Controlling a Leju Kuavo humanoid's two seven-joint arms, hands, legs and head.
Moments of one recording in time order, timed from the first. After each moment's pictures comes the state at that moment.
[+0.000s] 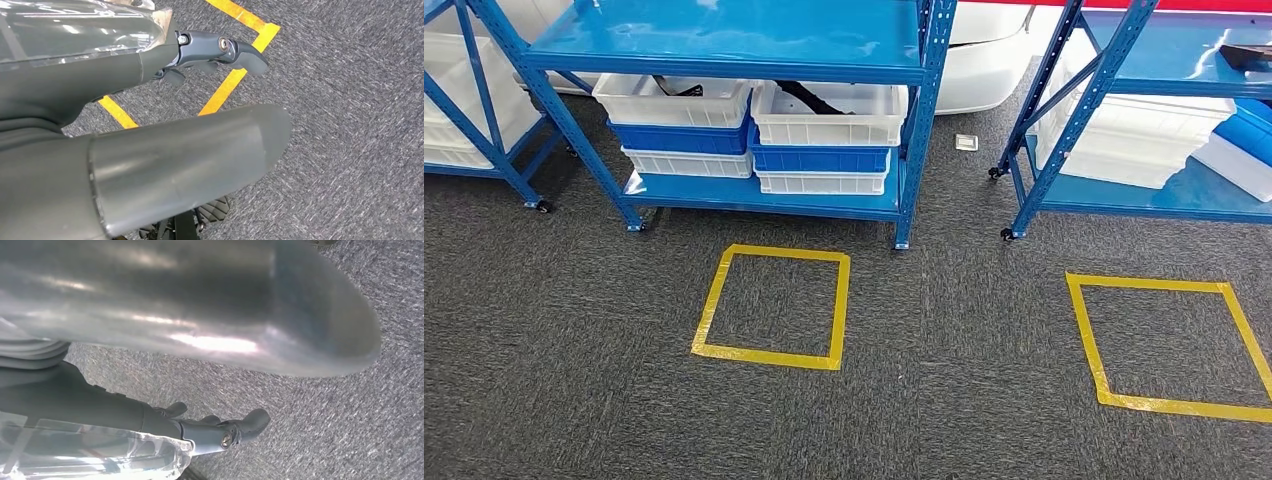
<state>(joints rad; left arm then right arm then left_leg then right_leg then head) -0.06 -0.15 0.83 -0.23 -0.30 0.19 -0.45 -0.07 0.10 -0.22 -0.21 0.57 -0.53 -0.08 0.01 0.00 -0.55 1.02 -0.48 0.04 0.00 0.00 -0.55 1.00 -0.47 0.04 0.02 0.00</state>
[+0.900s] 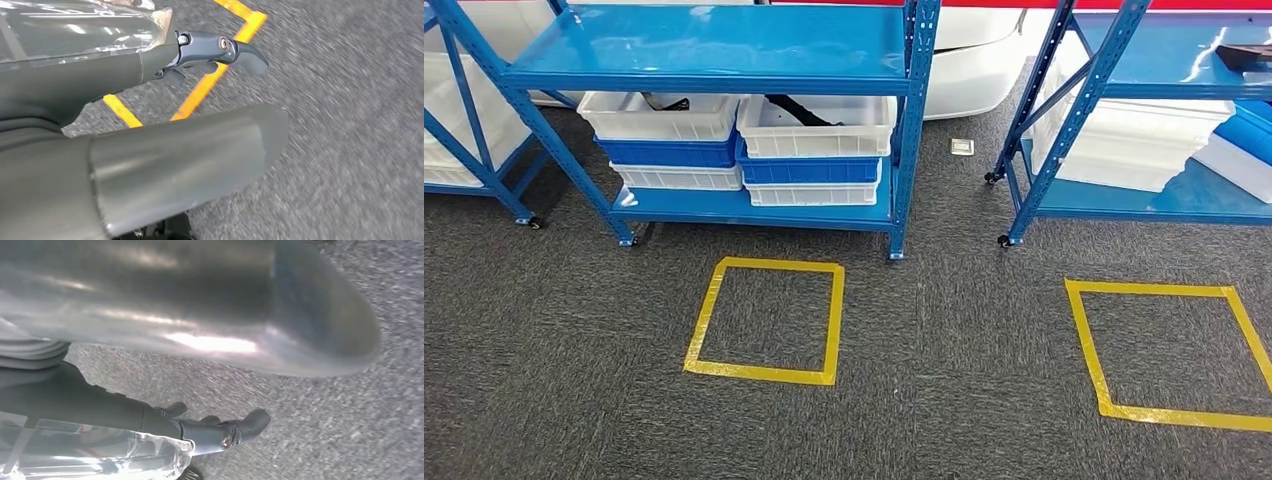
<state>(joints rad) -0.07 -0.16 0.84 -0.23 -0.30 0.19 -0.46 -0.07 0.10 -0.22 -0.21 0.58 -0.53 -0.08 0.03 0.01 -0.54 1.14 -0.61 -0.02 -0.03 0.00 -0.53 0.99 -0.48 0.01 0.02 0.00</state>
